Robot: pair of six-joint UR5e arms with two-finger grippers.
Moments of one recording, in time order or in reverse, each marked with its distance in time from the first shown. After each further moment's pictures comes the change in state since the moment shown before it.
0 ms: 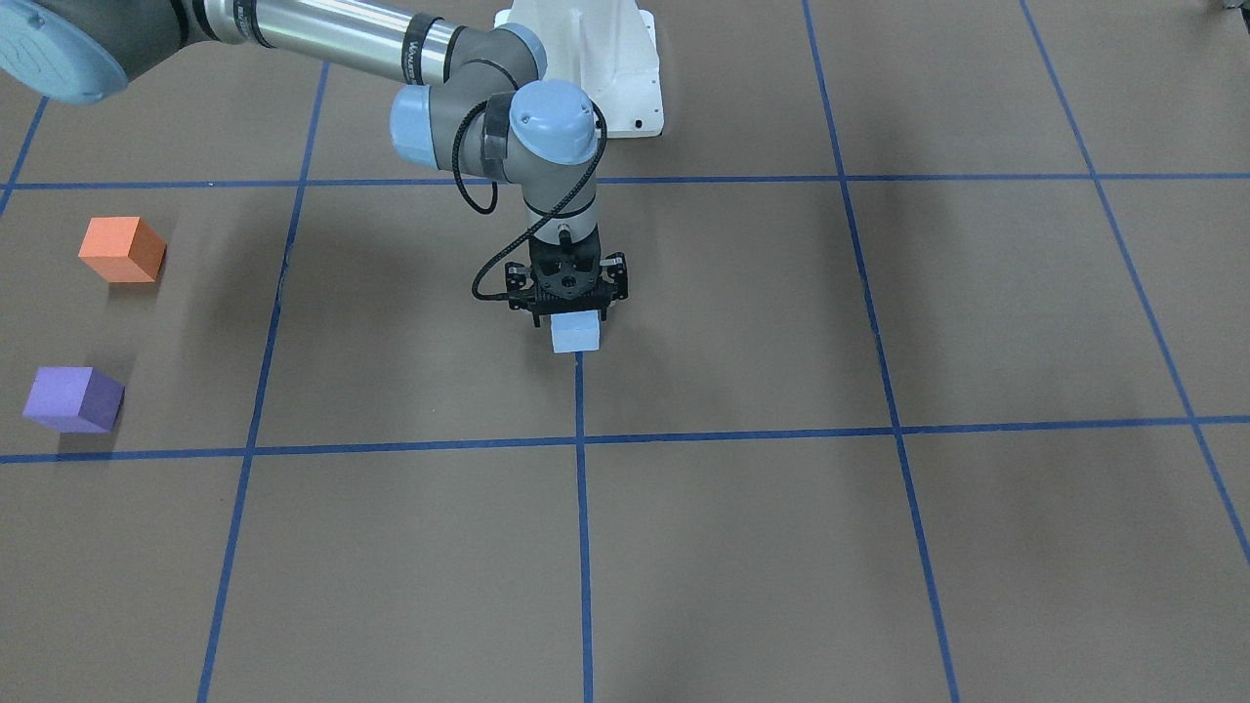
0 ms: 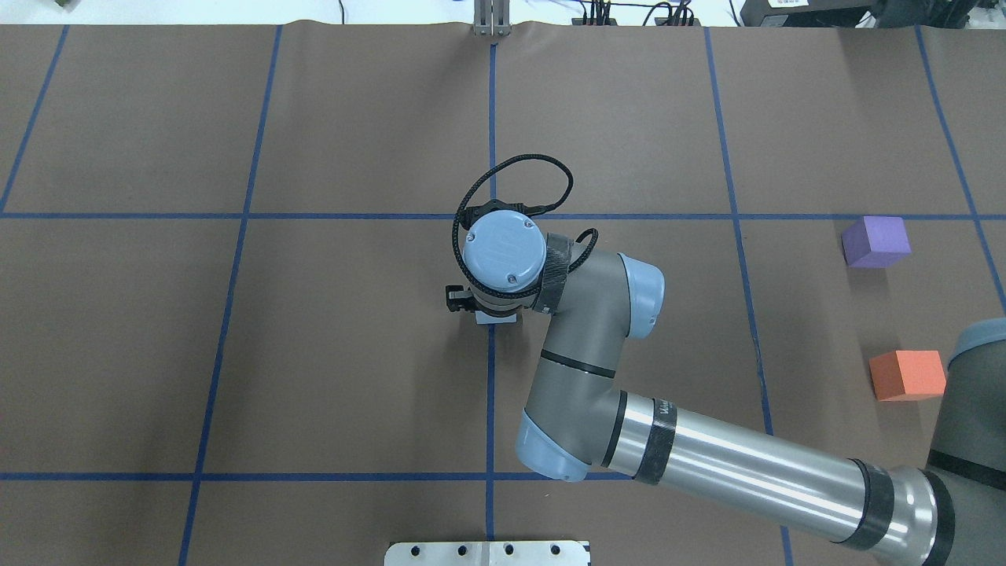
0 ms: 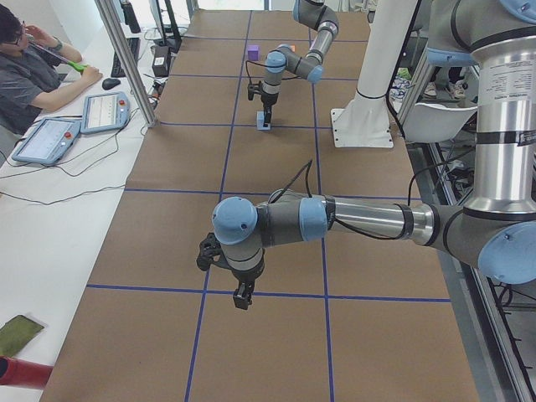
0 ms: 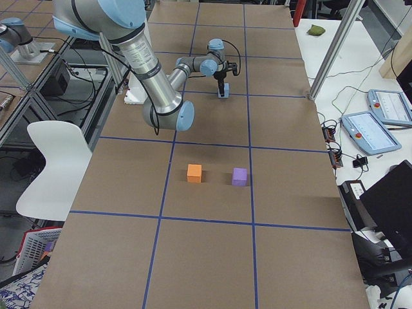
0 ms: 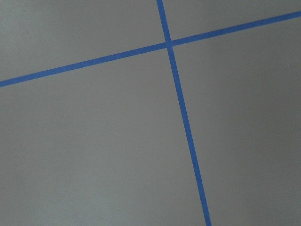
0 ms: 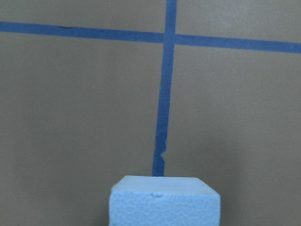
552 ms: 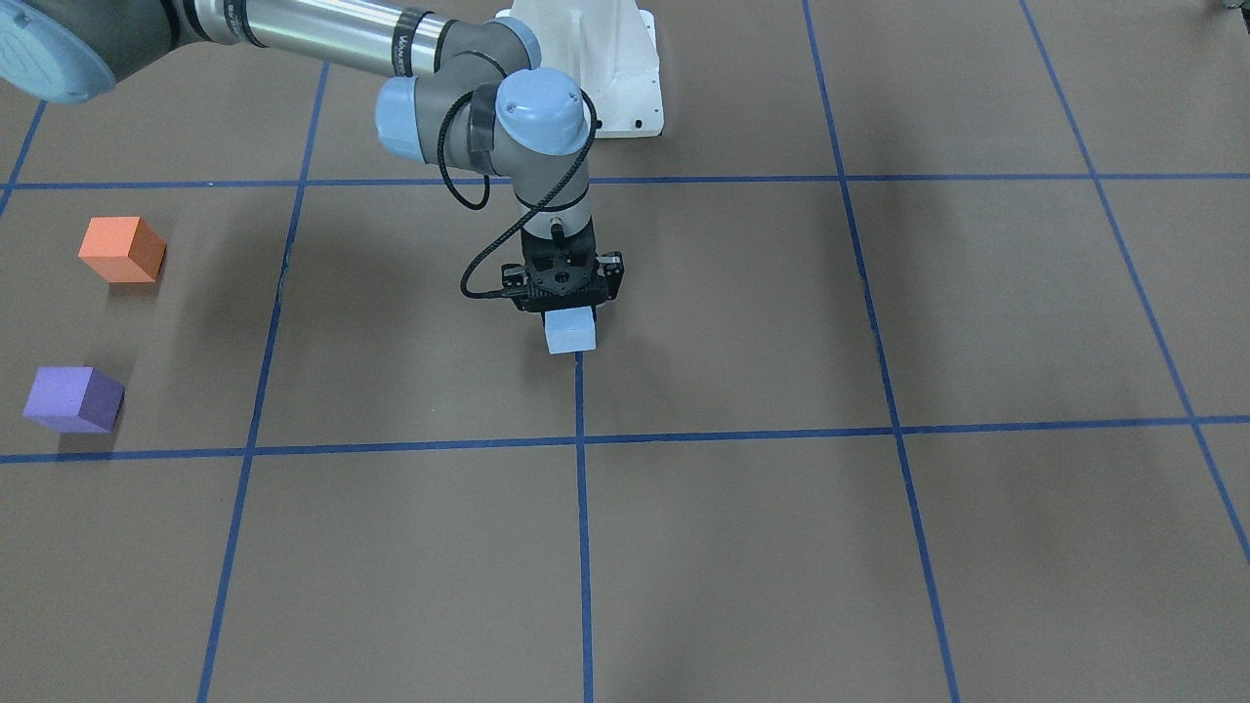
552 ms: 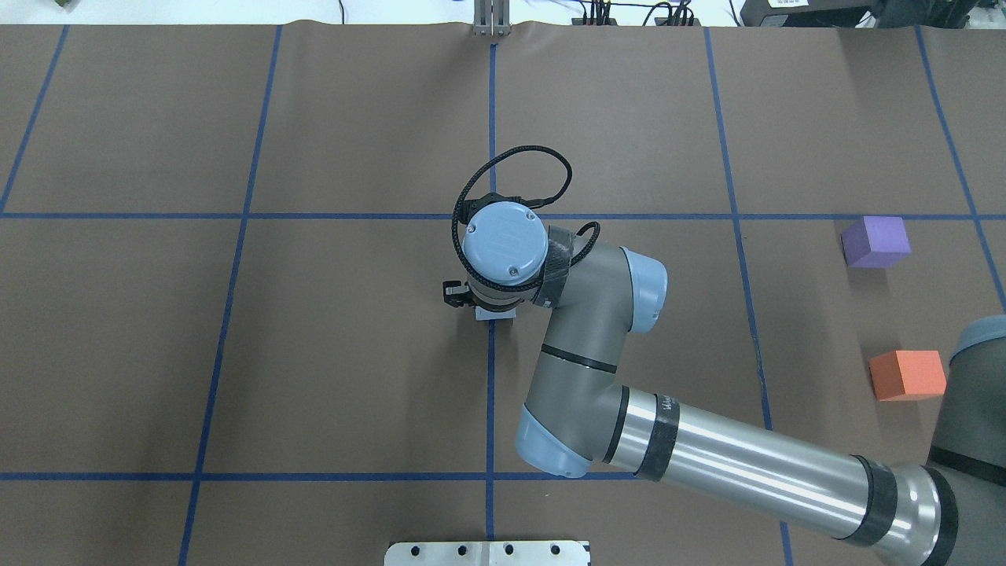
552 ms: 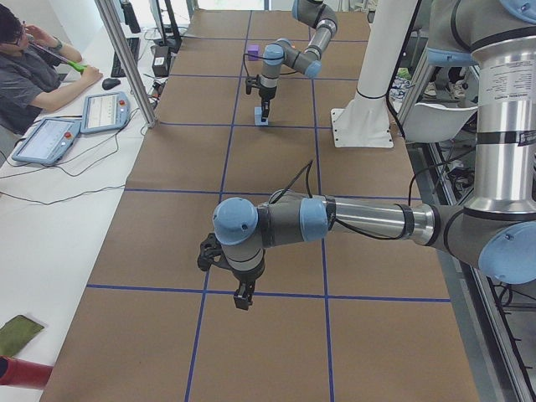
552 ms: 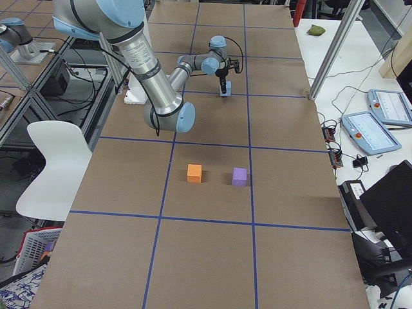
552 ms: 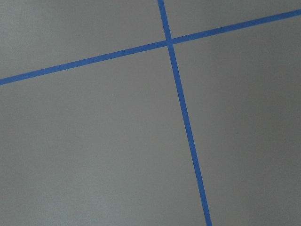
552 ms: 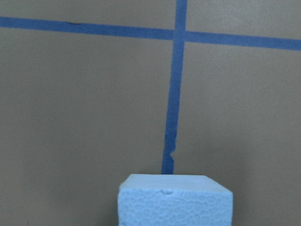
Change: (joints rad) left arm 0.000 0.003 -0.001 0.000 0.000 -0.001; right arm 0.053 -0.043 0.101 -0.029 0.056 -0.032
